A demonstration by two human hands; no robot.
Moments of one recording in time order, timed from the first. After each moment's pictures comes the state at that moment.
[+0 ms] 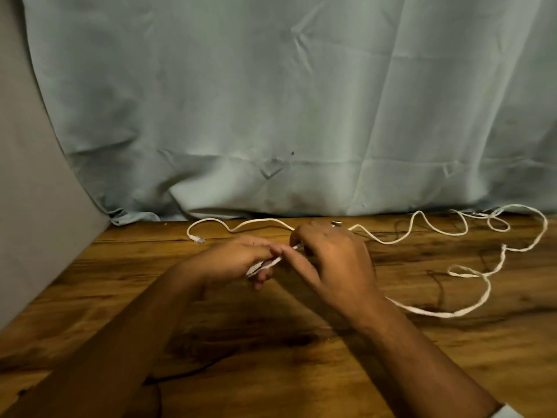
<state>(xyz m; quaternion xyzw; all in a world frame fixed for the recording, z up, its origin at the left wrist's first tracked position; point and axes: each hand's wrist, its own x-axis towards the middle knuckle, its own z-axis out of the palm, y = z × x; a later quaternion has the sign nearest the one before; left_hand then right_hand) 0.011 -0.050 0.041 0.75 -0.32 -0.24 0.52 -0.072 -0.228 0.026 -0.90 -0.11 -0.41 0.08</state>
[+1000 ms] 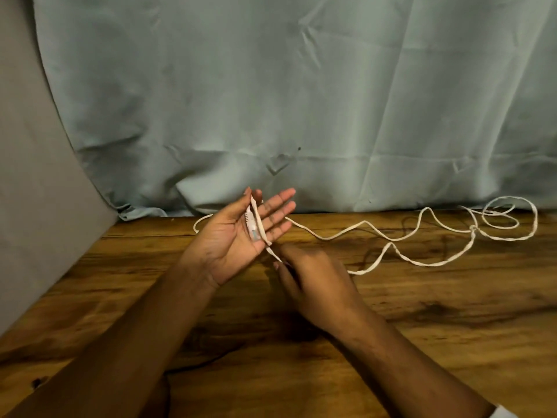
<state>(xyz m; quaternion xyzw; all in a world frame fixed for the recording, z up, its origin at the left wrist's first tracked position) 0.005 -0.055 0.060 0.33 -0.21 -0.31 0.87 -0.072 -0.199 0.007 -0.95 -0.10 -0.25 0.14</state>
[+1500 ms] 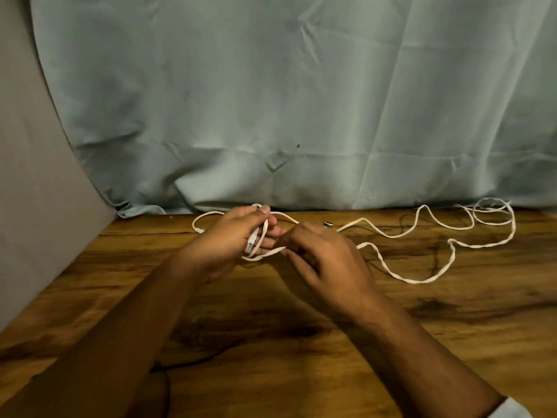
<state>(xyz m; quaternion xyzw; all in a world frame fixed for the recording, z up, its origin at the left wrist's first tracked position) 0.003 -0.052 0.057 0.68 -0.22 -0.17 0.68 -0.072 -0.223 0.019 -0.92 -0.16 -0.33 0.13</state>
